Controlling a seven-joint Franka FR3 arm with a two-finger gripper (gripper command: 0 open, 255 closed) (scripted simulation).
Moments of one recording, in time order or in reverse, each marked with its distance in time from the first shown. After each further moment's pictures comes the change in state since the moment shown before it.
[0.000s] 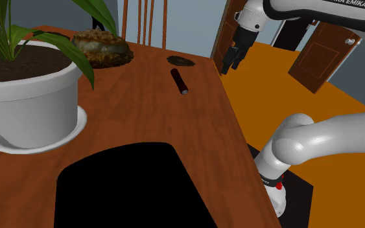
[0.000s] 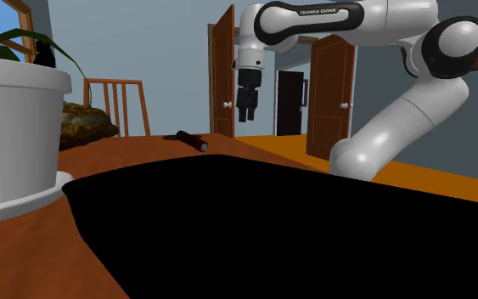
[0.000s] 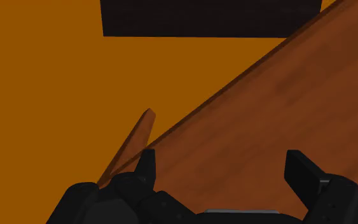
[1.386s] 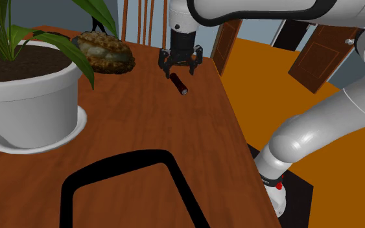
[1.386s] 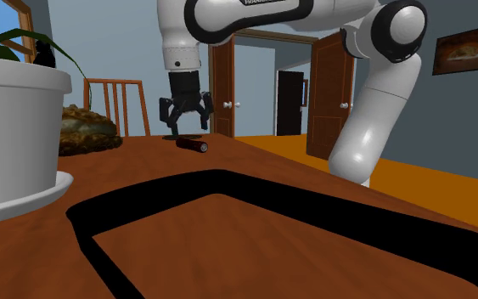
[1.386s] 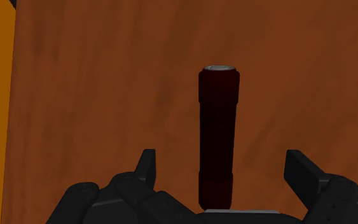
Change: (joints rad) arm -0.106 0.467 0.526 0.344 -0.001 0.040 0.871
